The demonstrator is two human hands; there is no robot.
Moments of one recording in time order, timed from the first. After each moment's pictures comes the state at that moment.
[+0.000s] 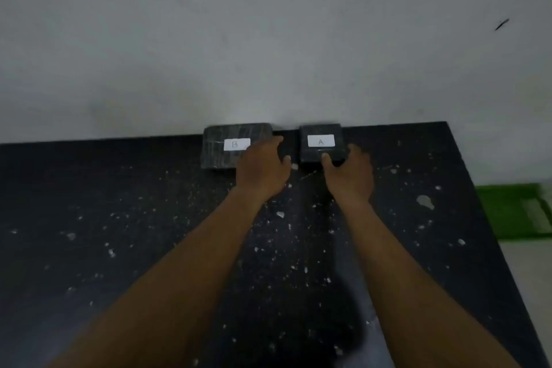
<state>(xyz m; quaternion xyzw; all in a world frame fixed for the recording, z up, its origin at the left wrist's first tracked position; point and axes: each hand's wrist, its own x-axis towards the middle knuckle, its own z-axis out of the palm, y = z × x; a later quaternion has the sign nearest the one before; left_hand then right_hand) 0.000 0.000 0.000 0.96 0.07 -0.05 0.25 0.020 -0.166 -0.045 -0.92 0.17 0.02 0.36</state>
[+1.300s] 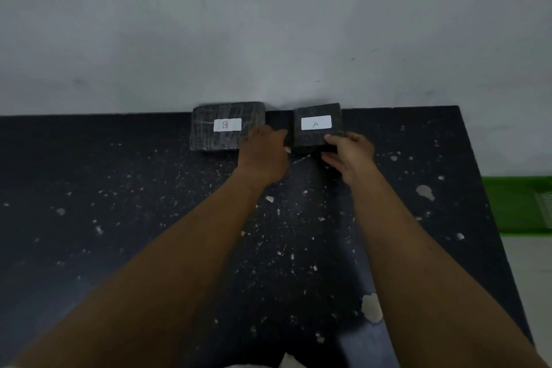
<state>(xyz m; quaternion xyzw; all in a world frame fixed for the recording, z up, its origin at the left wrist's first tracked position) 0.014 -0.022 -0.027 0.98 0.04 -0.11 0.15 0.058 -0.191 -0.047 -0.59 0.34 0.19 0.71</state>
